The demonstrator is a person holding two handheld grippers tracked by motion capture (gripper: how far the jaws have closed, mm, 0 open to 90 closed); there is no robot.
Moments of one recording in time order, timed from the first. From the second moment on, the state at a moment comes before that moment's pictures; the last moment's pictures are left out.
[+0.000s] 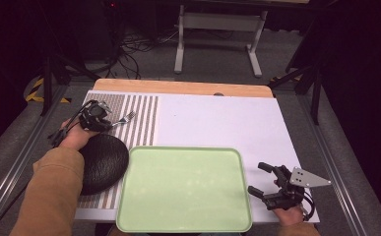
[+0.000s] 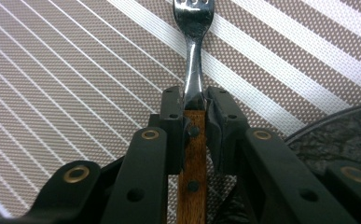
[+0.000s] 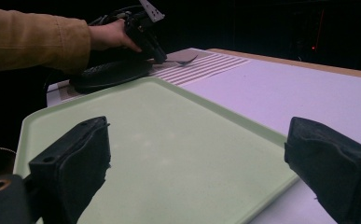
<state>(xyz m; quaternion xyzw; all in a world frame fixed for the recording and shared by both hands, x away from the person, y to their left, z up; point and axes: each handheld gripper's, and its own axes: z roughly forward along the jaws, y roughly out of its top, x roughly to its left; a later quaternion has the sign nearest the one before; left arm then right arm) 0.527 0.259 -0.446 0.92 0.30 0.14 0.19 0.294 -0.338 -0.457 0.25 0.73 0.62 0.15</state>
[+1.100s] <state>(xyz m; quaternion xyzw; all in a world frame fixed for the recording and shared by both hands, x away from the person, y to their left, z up) 0.510 0.250 -0.387 0.92 0.29 0.17 0.22 0.291 -0.339 -0.456 0.25 0.73 0.61 0.16</state>
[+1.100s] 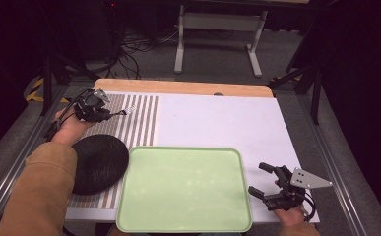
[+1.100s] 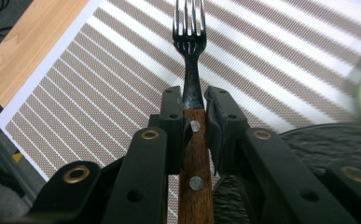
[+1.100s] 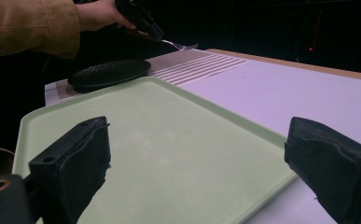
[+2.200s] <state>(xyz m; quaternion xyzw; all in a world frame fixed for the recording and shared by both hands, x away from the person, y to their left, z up) 0.438 0.221 -0.343 0.91 0.28 0.14 0.28 0.291 -0.337 -0.454 0.25 0.73 0.61 0.16</state>
